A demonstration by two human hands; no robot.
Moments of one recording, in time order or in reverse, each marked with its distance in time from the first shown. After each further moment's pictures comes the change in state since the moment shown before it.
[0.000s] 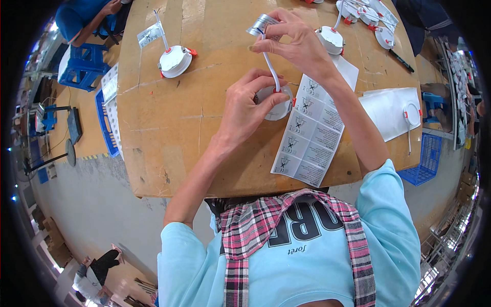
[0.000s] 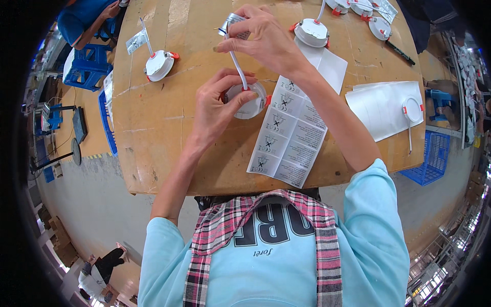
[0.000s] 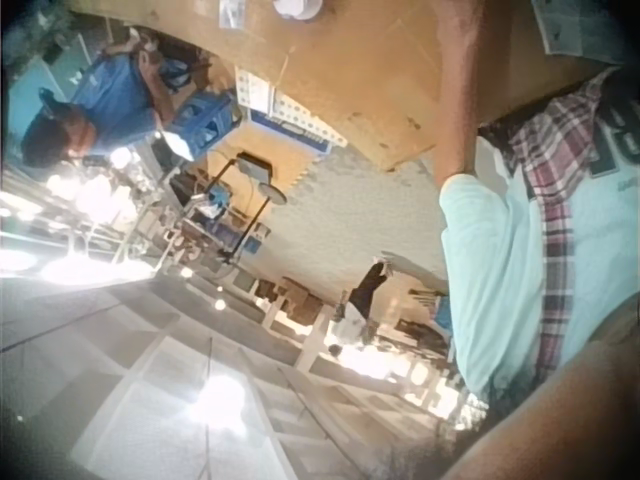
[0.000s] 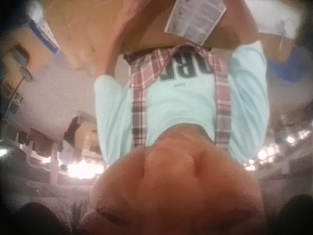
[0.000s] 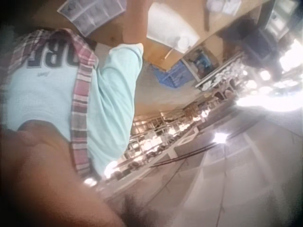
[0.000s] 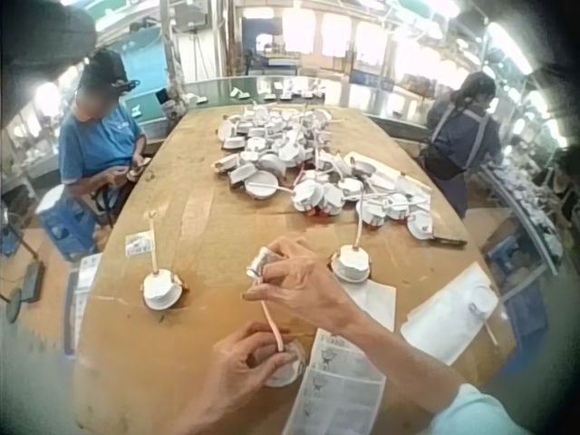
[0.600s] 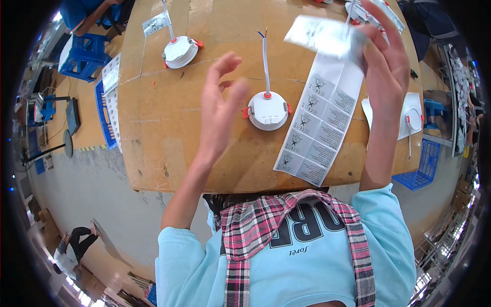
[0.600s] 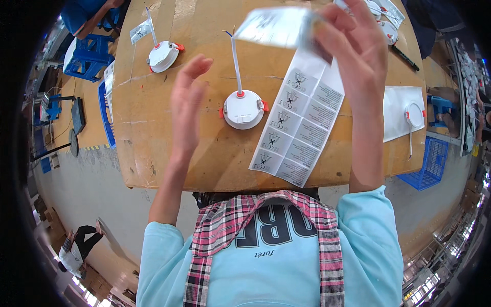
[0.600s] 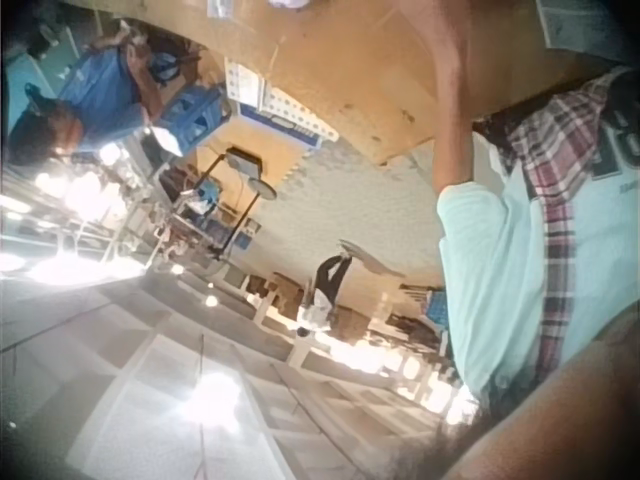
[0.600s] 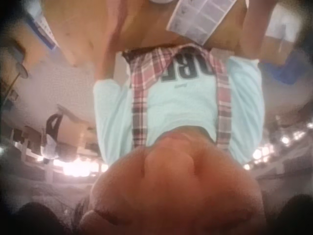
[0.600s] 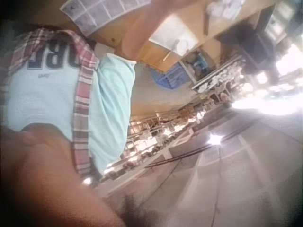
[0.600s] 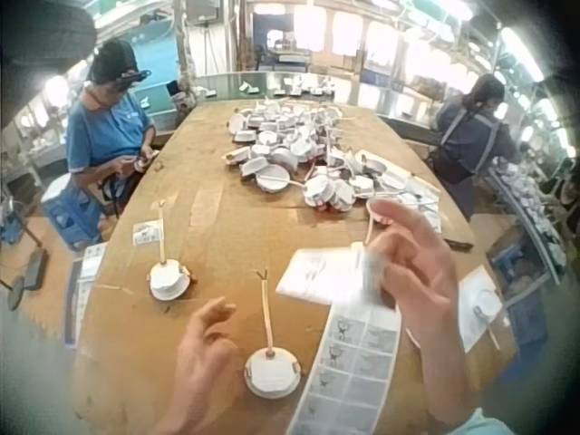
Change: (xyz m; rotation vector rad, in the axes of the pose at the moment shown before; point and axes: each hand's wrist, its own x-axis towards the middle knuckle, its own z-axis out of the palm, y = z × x) left_hand -0.022 0.000 -0.033 -0.011 0.203 -0.119; right_hand -0.048 -0.033 -0.069 0.558 0.329 0.135
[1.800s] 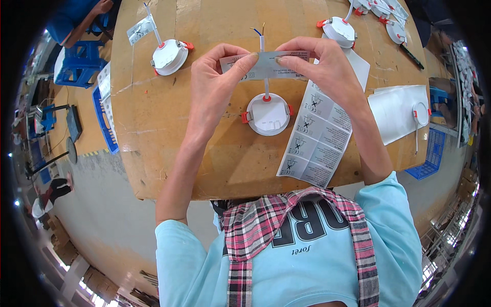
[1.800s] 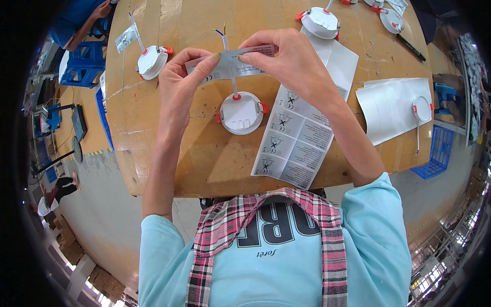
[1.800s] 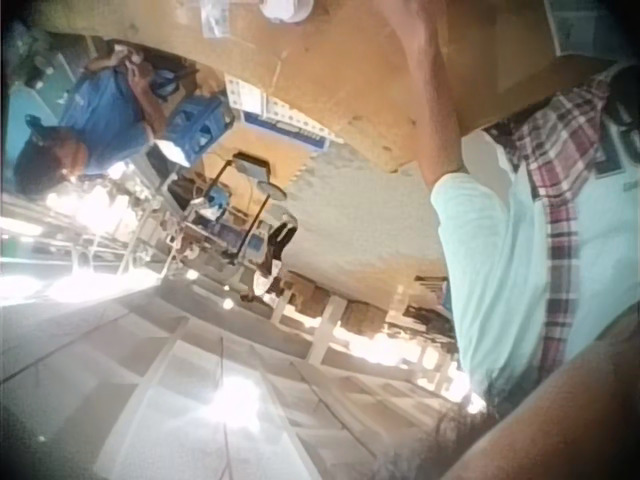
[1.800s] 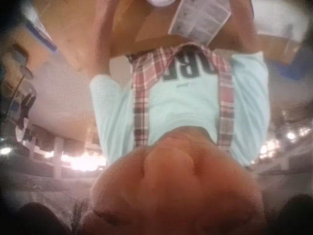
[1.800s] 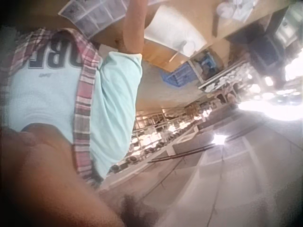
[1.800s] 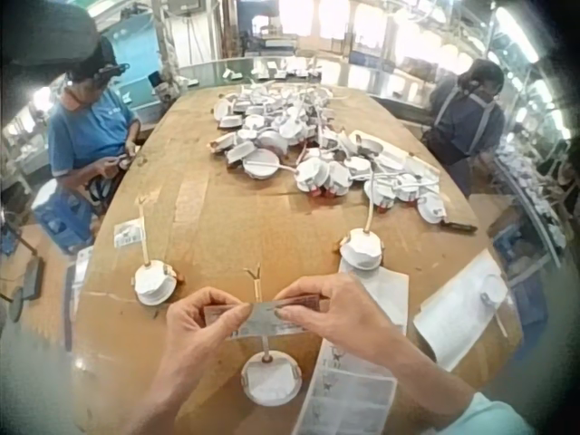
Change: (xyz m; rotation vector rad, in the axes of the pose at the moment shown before) left_hand 0.049 0.002 0.002 -0.174 -0.086 -0.253; right_hand -0.003 0.042 0.044 -0.331 -0.330 0.381
